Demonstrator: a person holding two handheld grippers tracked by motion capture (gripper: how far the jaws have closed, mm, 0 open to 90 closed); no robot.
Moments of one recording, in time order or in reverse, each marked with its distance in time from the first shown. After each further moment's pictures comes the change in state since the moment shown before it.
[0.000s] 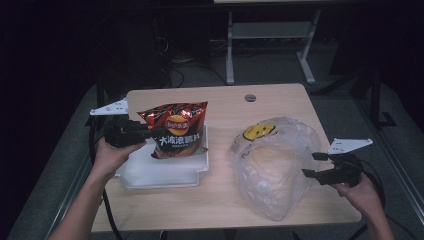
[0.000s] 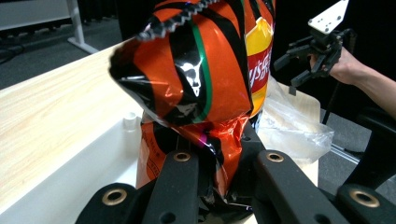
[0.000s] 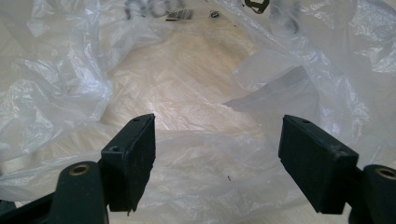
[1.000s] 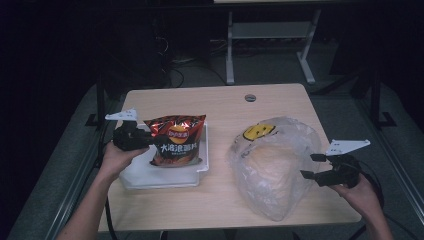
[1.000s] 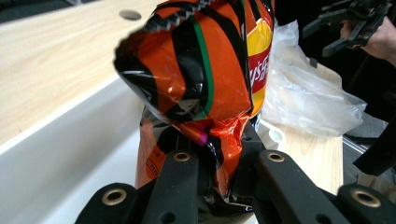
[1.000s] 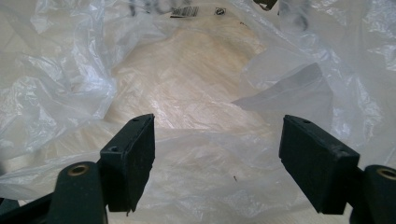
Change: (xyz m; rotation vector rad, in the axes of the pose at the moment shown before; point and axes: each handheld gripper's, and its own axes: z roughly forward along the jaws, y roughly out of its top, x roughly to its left) left arm 0.040 -0.042 0.028 0.106 -0.007 -0.083; right arm 0.003 -0.001 0.004 0.006 0.009 -0.007
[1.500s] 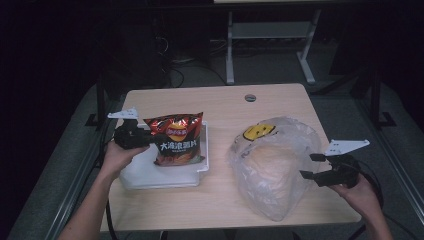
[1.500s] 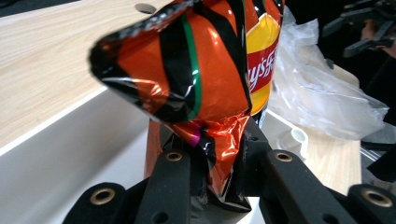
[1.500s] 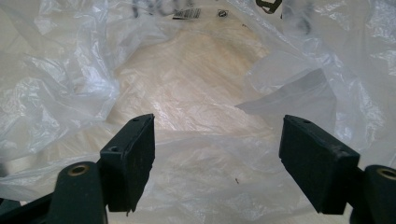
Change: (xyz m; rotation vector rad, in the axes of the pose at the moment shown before) left arm 0.013 -0.003 0.002 -0.002 0.044 -0.026; right arm 0.002 0.002 0.000 -0.003 0.003 -0.011
